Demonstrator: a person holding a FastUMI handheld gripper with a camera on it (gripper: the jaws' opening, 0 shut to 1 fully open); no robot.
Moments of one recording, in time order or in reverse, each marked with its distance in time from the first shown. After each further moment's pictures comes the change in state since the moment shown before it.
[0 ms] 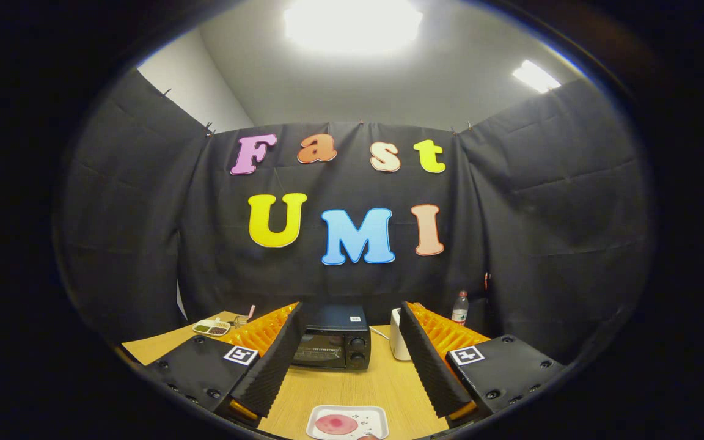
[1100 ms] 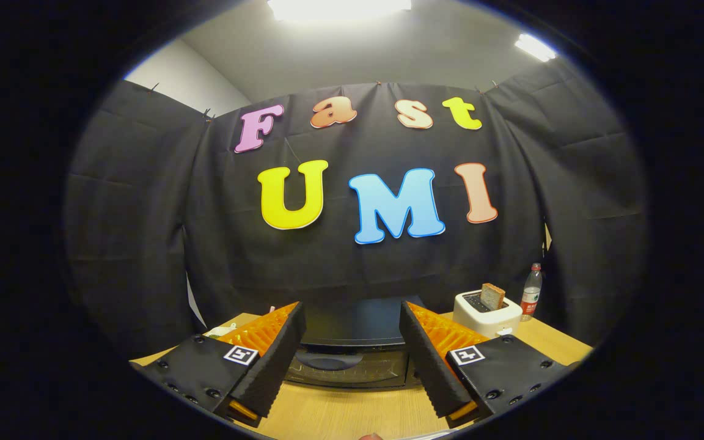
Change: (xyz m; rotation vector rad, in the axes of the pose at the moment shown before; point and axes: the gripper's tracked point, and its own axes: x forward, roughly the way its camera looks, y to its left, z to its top) arm 0.196 0.094 -0.081 0.098 0.126 0.133
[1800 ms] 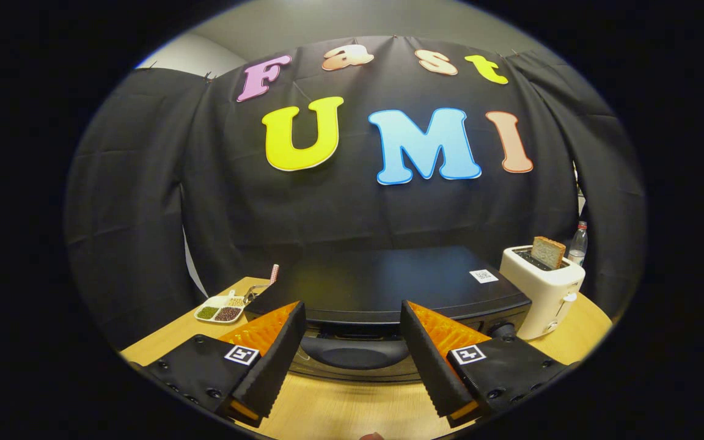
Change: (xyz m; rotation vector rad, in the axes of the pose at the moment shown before) arm 0.094 0.036 -0.106 -0.019 0.205 0.042
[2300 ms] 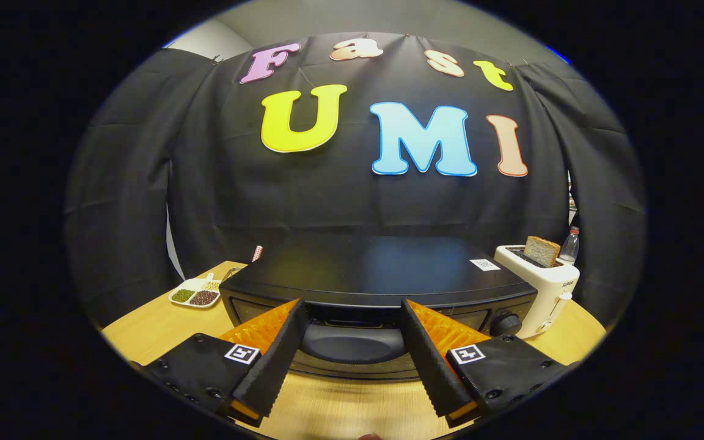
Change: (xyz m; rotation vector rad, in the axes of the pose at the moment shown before) arm 0.011 -0.007 -0.026 -0.055 -0.002 -0.078
